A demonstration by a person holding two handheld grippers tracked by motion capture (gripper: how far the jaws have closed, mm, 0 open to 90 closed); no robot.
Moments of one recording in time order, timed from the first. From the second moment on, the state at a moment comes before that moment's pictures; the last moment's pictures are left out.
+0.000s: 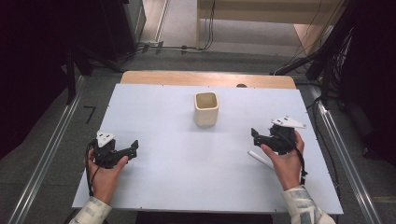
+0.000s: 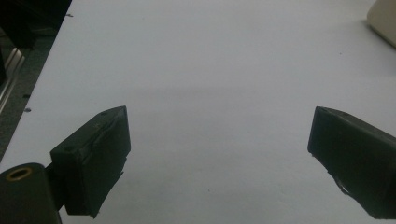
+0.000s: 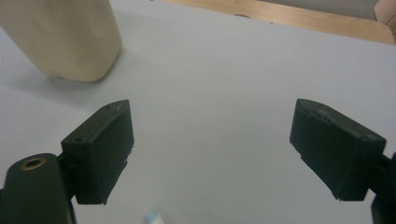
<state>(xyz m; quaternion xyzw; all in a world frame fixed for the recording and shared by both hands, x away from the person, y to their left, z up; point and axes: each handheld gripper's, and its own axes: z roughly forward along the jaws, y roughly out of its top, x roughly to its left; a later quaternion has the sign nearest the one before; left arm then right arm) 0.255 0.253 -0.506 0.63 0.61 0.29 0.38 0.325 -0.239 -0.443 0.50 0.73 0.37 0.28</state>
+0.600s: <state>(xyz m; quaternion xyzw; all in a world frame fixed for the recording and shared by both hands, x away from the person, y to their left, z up) 0.257 0.252 -0.507 0.63 0.61 0.29 0.38 0.382 -0.157 -0.422 0.49 0.74 0.38 0.26</state>
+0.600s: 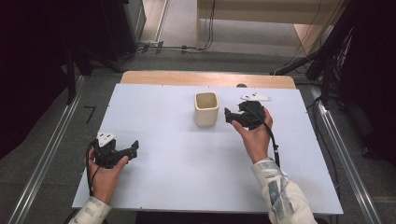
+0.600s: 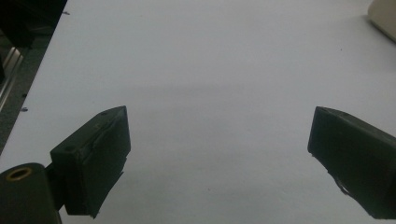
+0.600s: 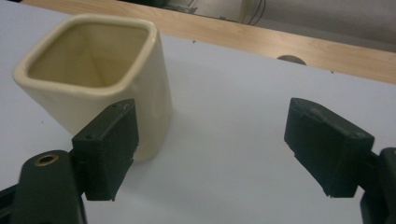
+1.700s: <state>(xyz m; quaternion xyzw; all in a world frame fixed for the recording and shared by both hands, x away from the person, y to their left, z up) 0.259 0.252 -0.510 0.64 0.61 0.29 0.37 0.442 -0.088 -0.434 0.51 0.75 0.34 0.23</state>
